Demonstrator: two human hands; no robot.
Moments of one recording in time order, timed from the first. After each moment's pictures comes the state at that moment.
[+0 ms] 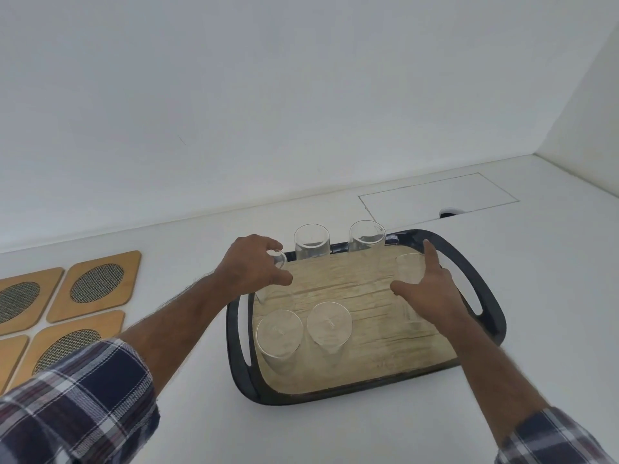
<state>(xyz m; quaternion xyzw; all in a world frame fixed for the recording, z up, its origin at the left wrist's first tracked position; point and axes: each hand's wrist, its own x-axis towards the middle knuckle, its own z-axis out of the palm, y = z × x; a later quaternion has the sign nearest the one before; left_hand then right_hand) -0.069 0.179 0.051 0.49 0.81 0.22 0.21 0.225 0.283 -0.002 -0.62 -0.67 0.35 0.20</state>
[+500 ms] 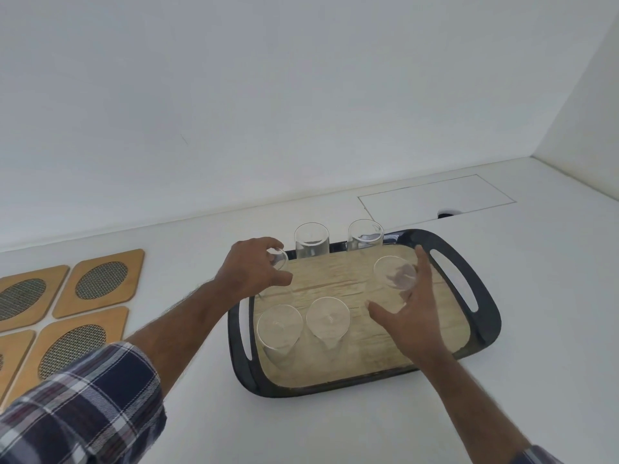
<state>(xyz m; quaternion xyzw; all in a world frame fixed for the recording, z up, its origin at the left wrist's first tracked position) -0.067 0.169 0.042 0.50 0.81 0.25 0.19 0.211 0.226 -0.028 -0.43 -0.65 0.45 0.44</state>
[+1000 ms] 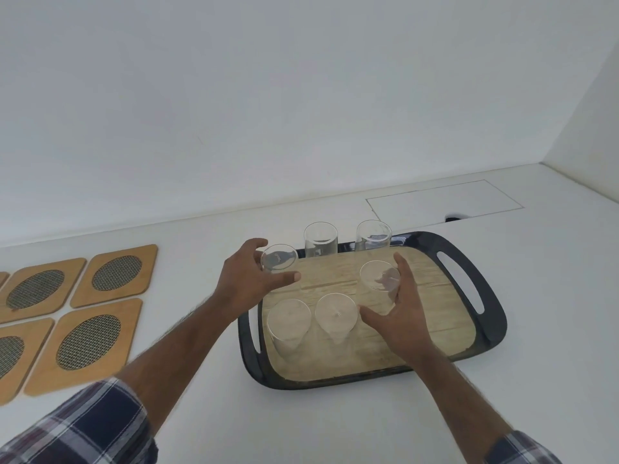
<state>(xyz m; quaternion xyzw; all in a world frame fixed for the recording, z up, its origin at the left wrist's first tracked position) -0.063 0.132 0.032 0.40 0.79 0.40 0.22 0.196 0.224 -0.040 -0.39 -0.69 0.45 0.41</state>
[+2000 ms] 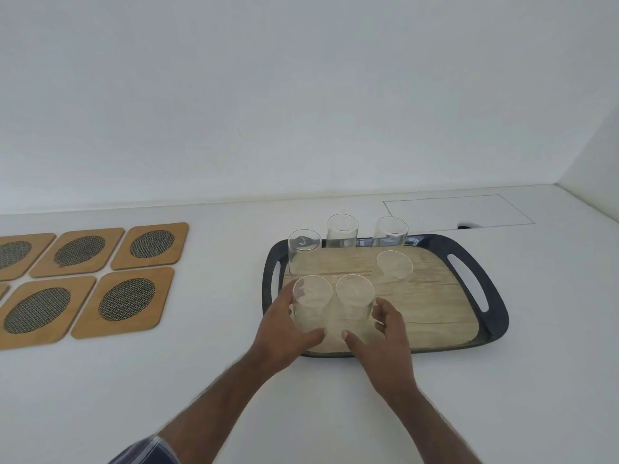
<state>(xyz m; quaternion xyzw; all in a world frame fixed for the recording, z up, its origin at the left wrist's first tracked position) 0.013 0.041 -0.022 0.40 0.72 0.48 0.30 0.190 0.126 -0.056 -0.45 -0.69 0.44 0.36</state>
